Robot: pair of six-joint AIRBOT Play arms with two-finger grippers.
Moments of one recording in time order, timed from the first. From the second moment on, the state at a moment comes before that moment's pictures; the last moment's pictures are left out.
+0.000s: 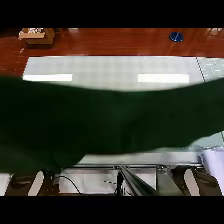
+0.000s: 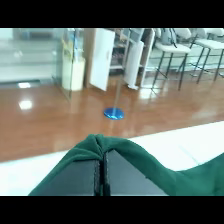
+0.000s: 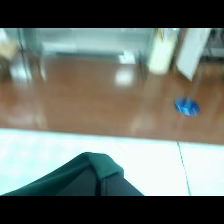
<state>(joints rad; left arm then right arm) 0.13 -0.46 1.83 0.96 -1.41 -1.62 -0.38 -0.56 1.81 -1.19 1.52 1.42</state>
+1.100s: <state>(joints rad) 0.10 -1.24 1.28 0.90 -1.22 -1.31 -0.24 -1.28 1.42 -1.12 1.22 1.41</state>
